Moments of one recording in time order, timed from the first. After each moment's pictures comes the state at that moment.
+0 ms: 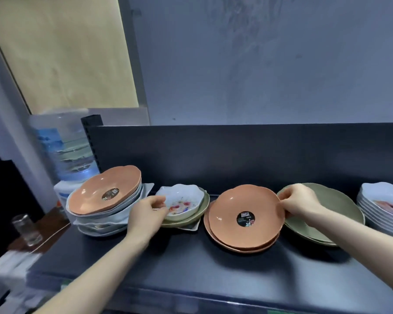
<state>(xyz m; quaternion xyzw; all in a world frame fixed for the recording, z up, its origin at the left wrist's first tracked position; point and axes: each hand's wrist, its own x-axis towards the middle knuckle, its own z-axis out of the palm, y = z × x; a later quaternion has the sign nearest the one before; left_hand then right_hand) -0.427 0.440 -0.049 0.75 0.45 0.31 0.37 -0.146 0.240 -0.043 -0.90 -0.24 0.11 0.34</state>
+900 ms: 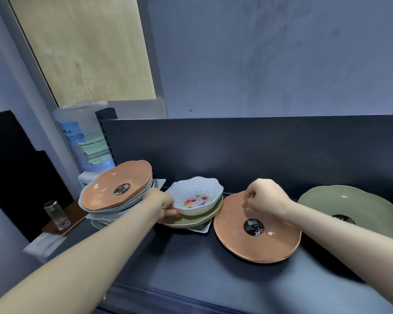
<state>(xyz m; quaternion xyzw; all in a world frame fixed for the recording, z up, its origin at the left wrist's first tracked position) -0.381 0.478 -0.033 0.57 0.61 0.22 0.51 -0.167 0.338 -0.062 -0.85 -0.48 0.07 0.21</state>
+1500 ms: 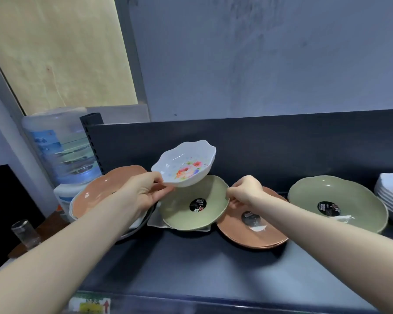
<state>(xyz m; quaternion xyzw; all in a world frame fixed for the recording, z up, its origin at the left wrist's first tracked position) -0.417 0.486 0.022 0.43 0.42 0.29 0.74 -0.220 0.361 -0.051 -0.81 -0.22 0.25 0.48</state>
